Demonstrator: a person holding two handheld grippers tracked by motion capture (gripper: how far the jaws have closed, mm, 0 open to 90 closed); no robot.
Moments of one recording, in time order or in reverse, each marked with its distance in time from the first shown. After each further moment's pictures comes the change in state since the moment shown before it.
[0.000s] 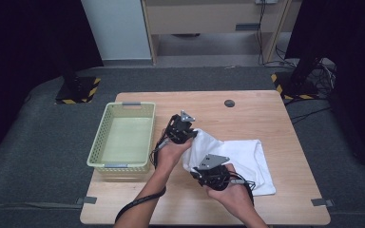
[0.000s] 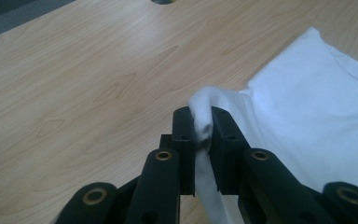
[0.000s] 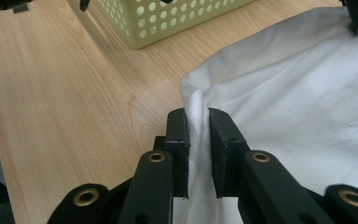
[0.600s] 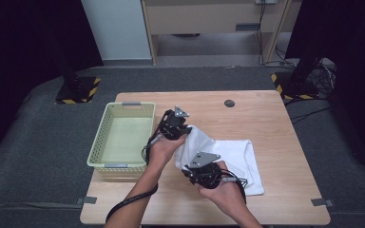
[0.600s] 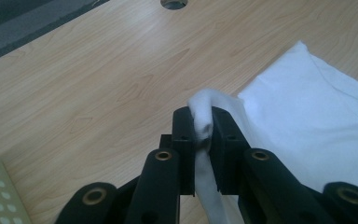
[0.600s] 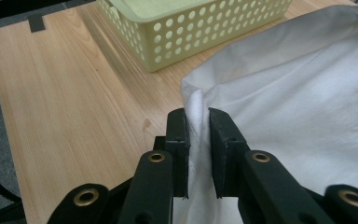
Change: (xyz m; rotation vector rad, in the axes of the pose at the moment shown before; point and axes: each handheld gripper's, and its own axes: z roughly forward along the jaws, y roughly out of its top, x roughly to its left) left arm 0.012 0.010 -0.029 0.012 0.009 0.021; right arm 0.015 0.025 0.005 -0.024 0.016 -0.022
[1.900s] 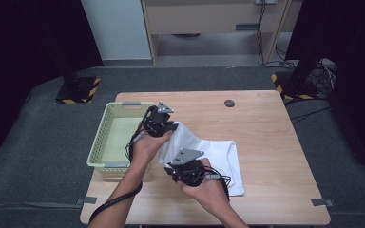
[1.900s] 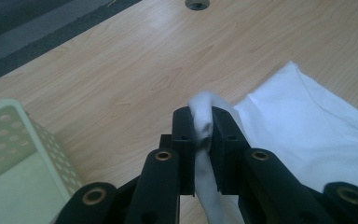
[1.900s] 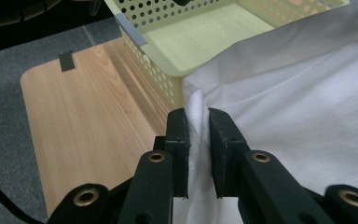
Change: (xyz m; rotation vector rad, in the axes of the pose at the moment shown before) left arm 0.029 -0.009 -0.043 -0.019 0.044 -0.018; right arm 0.023 0.037 0.018 -0.053 0.051 0.013
